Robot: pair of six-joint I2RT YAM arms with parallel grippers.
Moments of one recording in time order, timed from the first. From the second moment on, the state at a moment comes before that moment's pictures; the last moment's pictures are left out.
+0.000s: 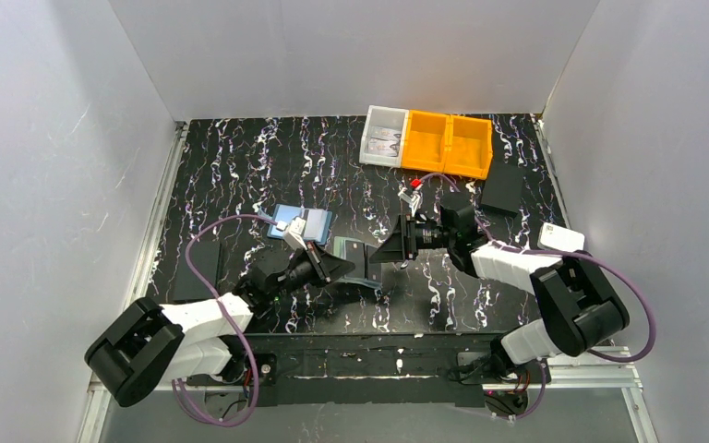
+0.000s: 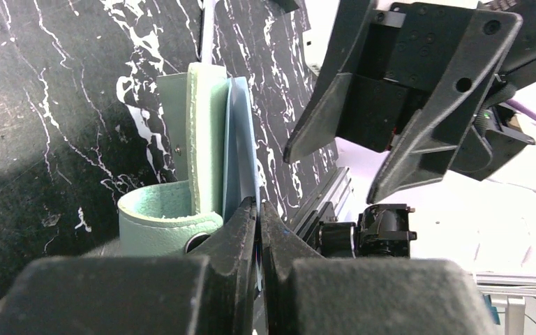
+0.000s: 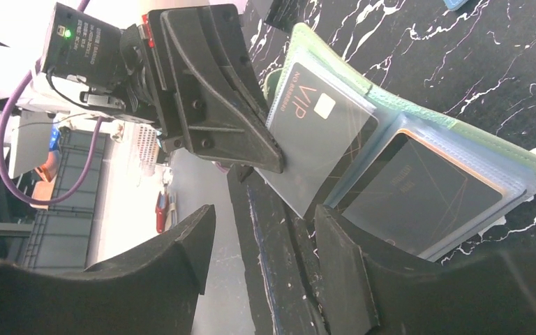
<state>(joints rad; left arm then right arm) -0.73 1.16 0.22 0.73 0.19 -1.03 0.51 1.44 0.59 0.51 -1.01 0.75</state>
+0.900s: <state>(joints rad) -0.73 1.30 0.18 1.10 0.21 -1.15 0.51 1.51 0.58 0.68 -1.05 0.91</state>
